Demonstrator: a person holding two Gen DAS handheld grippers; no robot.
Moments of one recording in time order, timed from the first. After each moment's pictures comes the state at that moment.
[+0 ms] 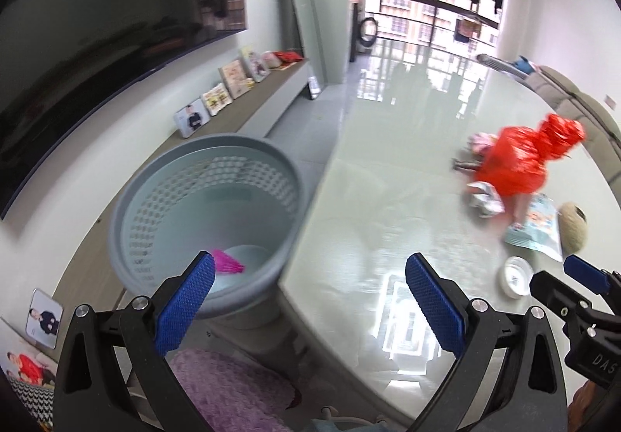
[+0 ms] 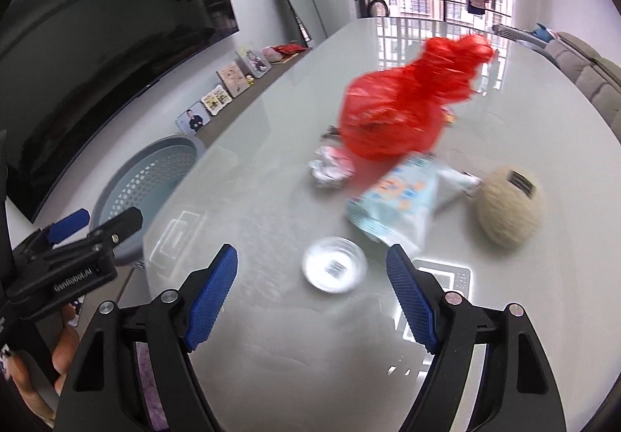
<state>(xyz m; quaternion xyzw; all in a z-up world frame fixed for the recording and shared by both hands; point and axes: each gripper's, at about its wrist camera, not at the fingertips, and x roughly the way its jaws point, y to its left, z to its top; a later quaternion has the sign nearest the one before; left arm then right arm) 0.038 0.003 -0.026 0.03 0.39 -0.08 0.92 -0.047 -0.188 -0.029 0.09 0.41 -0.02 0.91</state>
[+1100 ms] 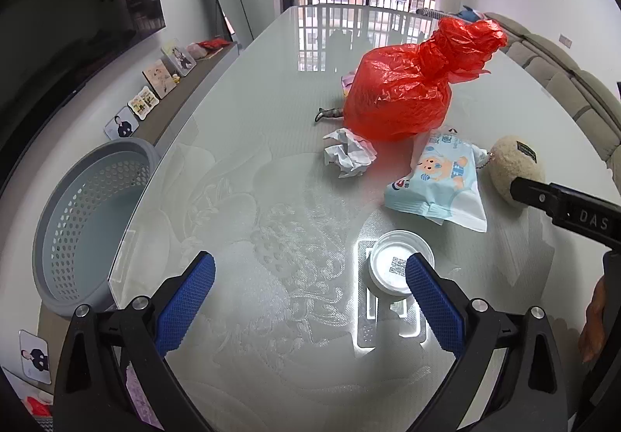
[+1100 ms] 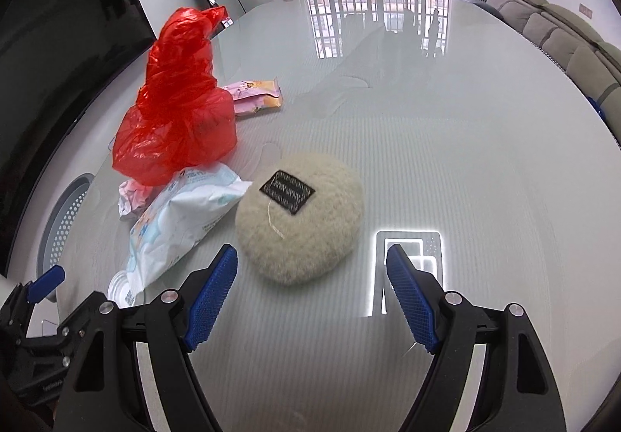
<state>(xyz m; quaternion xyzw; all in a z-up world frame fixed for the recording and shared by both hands) 0.028 -0.115 -0.058 0.09 0.43 -0.17 0.88 -0.027 -0.338 -0.055 0.14 0.45 -0.10 0.88</state>
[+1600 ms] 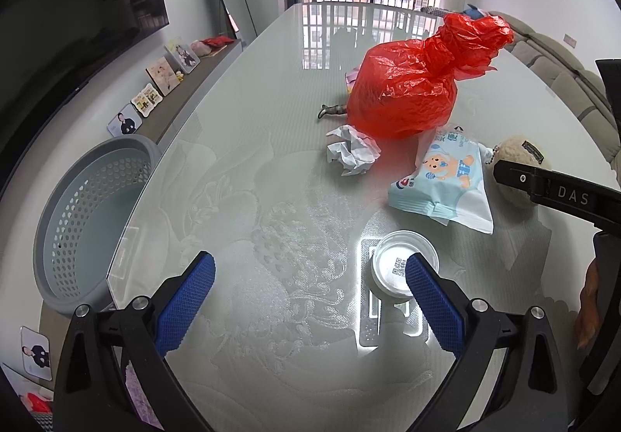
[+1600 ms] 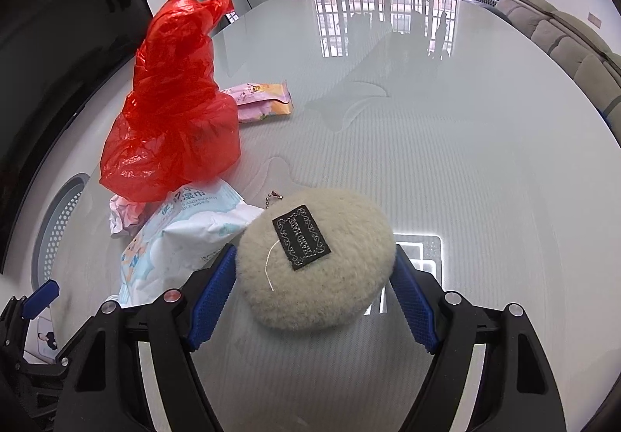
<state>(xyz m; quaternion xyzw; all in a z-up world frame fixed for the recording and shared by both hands) 0.030 -0.116 -0.060 0.09 0.43 -0.16 0.88 -0.007 -0.332 -0.061 0.13 0.45 -0.09 0.88</state>
